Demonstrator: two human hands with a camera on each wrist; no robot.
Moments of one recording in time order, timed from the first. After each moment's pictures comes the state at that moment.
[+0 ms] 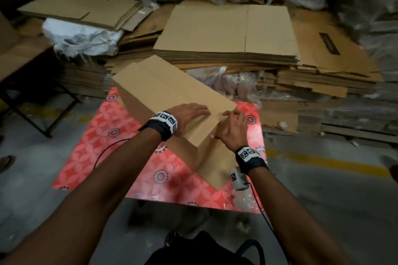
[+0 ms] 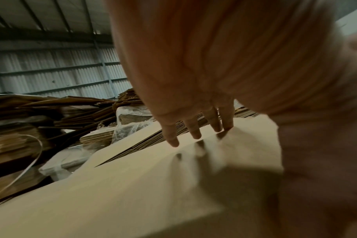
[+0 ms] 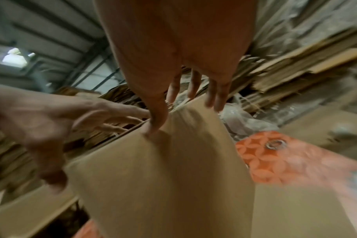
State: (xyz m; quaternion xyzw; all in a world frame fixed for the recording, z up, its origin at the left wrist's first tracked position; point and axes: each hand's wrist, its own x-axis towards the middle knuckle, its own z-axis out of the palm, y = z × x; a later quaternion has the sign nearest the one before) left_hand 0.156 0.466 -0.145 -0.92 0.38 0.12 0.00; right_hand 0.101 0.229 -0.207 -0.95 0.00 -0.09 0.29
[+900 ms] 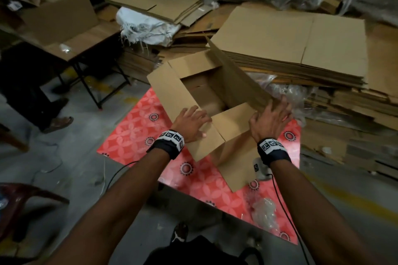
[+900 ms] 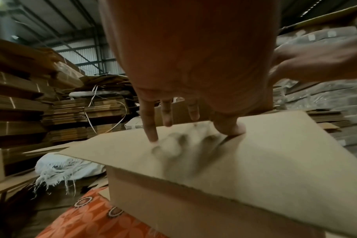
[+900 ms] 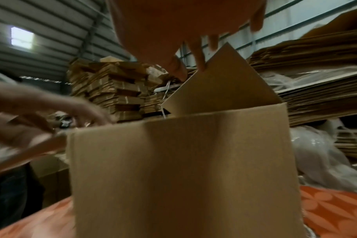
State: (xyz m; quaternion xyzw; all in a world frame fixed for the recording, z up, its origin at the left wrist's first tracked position) left_hand 0.082 0.536 -0.185 -0.99 0.15 0.01 0.03; right_hand 0.143 0.270 -0.162 -0.97 0.05 -0.17 0.14
